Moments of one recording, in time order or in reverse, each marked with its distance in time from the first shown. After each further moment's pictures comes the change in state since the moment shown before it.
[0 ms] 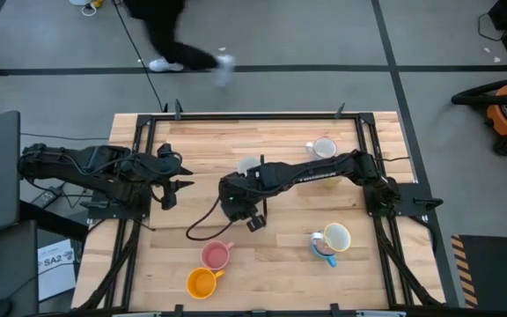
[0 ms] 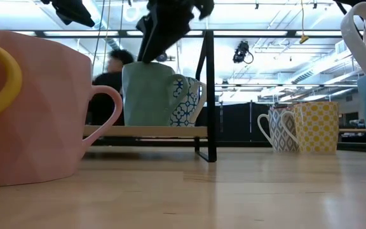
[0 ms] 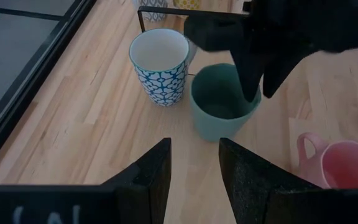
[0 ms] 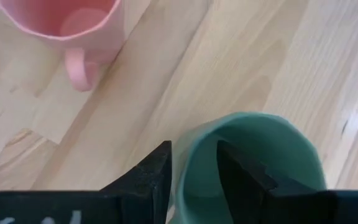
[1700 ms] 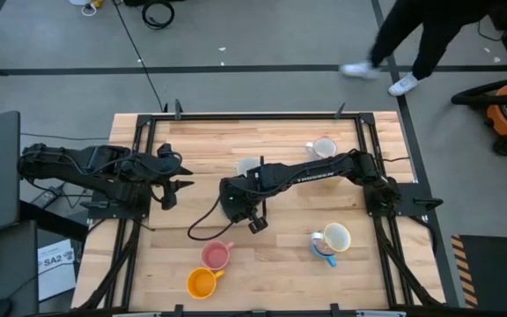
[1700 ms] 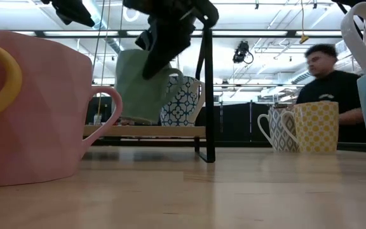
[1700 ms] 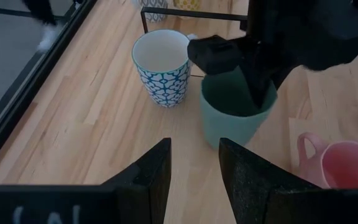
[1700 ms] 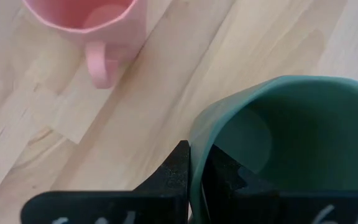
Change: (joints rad) left arm 0.000 0.000 0.000 0.000 0.000 0.000; right arm -0.014 -0.002 -0.095 0.067 -0.101 0.000
